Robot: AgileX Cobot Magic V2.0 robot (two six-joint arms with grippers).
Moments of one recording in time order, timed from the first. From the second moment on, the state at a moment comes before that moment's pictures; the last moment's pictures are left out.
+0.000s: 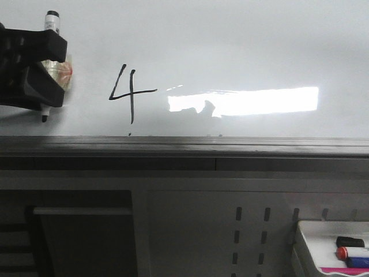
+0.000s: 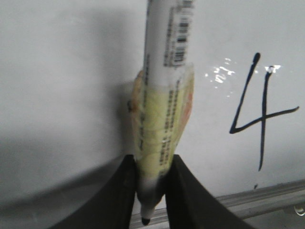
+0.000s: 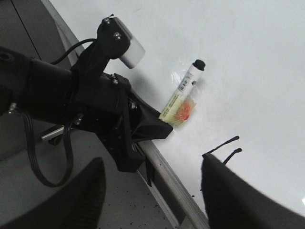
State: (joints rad) left arm -0.45 1.28 -0.65 -0.09 0.10 -0.25; right arm 0.85 1.32 -1.26 0.08 0.52 -0.17
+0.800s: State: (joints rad) left arm -0.42 0.90 -0.63 0.00 0.13 -0.25; right arm 0.85 1.12 -1.05 0.04 0.43 -0.17
